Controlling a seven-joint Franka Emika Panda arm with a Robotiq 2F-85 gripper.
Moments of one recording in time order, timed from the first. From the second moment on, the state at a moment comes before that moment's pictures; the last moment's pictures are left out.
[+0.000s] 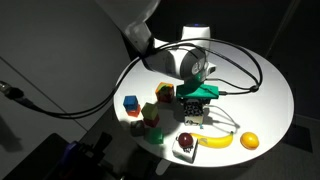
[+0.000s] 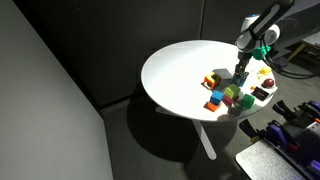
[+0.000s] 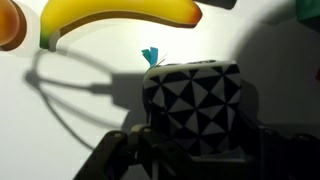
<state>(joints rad) -0.23 0.83 -0.04 -1.84 -0.12 2.55 -0.46</state>
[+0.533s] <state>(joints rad) -0.22 0.80 -0.07 -1.82 -0.12 2.45 -0.44</state>
